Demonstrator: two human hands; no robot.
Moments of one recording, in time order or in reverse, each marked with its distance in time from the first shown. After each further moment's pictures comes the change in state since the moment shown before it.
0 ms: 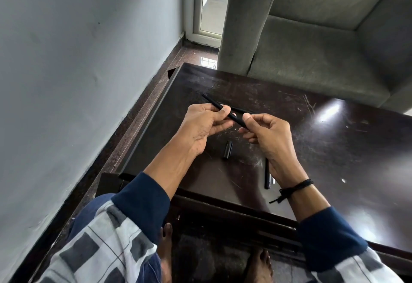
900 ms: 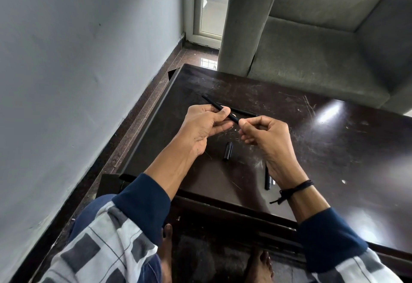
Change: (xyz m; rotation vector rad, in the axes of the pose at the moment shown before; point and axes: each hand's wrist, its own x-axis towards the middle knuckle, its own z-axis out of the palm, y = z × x) left_hand 0.001 -0.001 0.001 -0.001 0.016 0.007; right_hand -0.002 -0.003 0.003 0.039 -0.037 0.011
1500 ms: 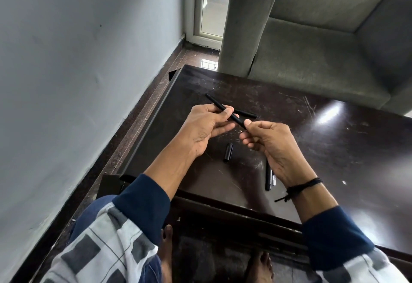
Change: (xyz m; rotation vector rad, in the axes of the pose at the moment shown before) left_hand -0.003 0.004 -0.002 -0.009 -0.105 -0.002; right_hand 0.001 -0.008 -0.009 0.130 -0.108 0.189
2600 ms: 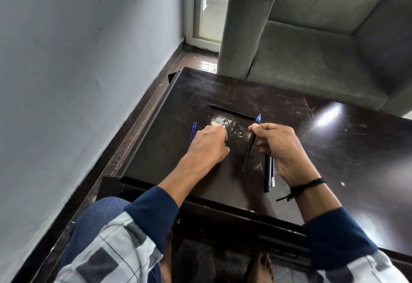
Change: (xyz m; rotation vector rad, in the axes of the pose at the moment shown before) left_hand 0.003 -0.035 0.004 1.418 0.076 0.152; right_hand 0.008 0.001 -0.011 -0.152 0.137 0.042
